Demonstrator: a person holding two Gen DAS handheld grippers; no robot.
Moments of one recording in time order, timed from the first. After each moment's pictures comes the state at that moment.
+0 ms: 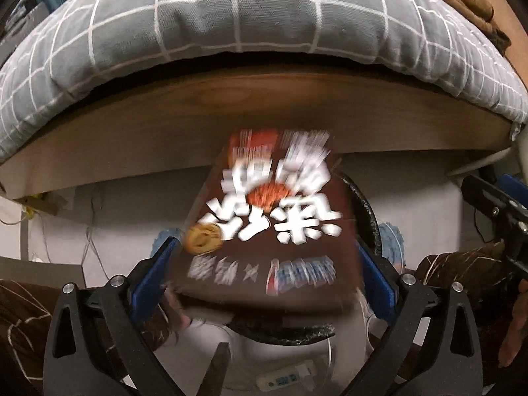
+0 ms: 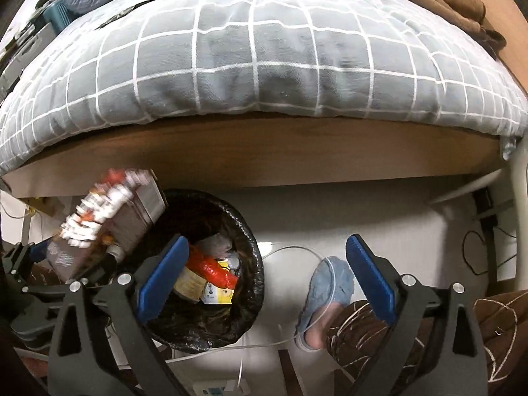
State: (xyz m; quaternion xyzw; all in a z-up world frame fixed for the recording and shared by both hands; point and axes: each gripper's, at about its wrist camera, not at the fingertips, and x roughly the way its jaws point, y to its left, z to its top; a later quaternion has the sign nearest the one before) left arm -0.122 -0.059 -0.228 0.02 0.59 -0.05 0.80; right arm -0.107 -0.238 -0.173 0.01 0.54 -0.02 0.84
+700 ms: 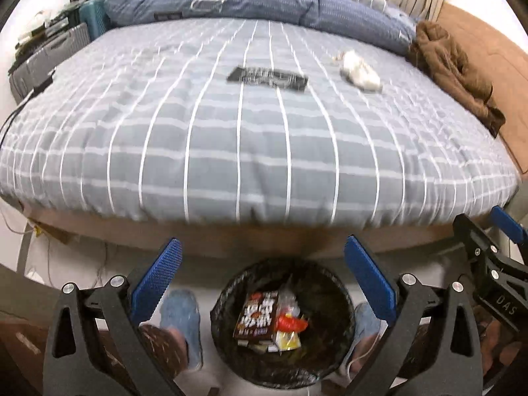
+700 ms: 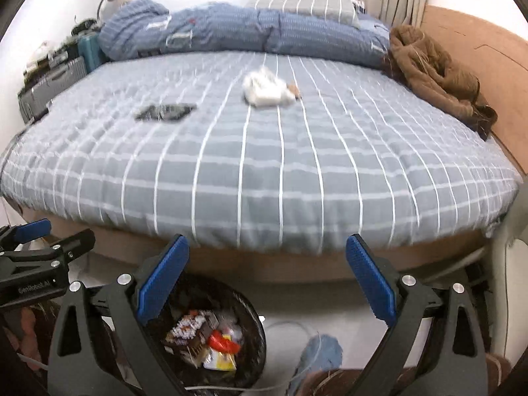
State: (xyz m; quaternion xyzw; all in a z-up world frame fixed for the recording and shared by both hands) left arm -0.082 -0.022 -0.096 -0.04 0.47 -0.01 0.88; right arm -0.085 -0.216 -0.062 -0.03 0.39 0.01 0.92
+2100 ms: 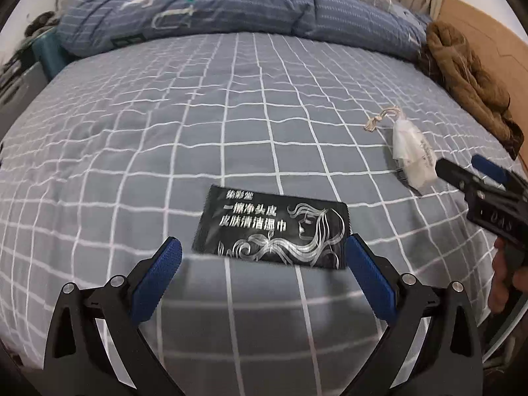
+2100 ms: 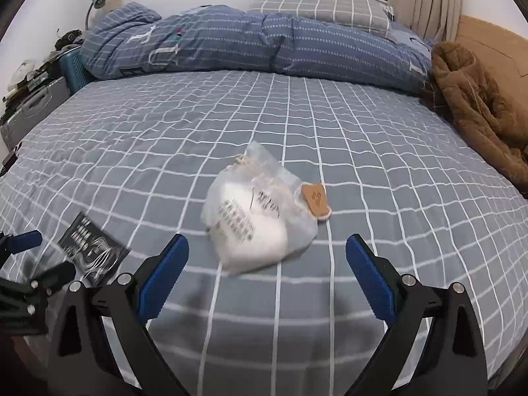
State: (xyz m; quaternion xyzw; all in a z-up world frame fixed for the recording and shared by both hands) left arm 0.157 -0.016 -0.099 0.00 0.47 -0.05 0.88; right arm 0.187 -0.223 -0.066 -0.04 0.39 0.04 0.92
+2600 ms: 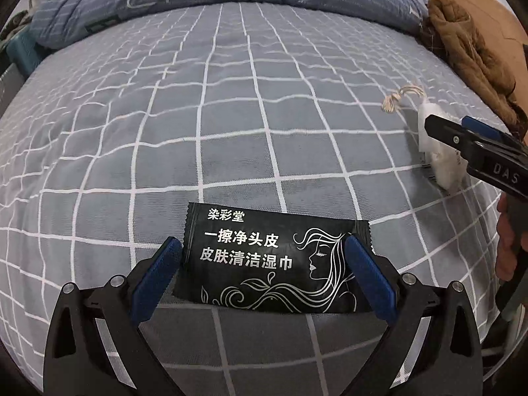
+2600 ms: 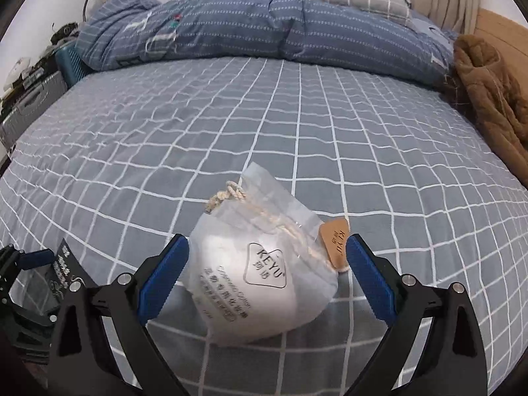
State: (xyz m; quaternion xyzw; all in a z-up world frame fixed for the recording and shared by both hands) left arm 0.205 -0.020 -0.133 0.02 0.53 -0.07 0.85; right arm 0.247 -0.218 -0.090 -0.04 0.43 0.06 0.90
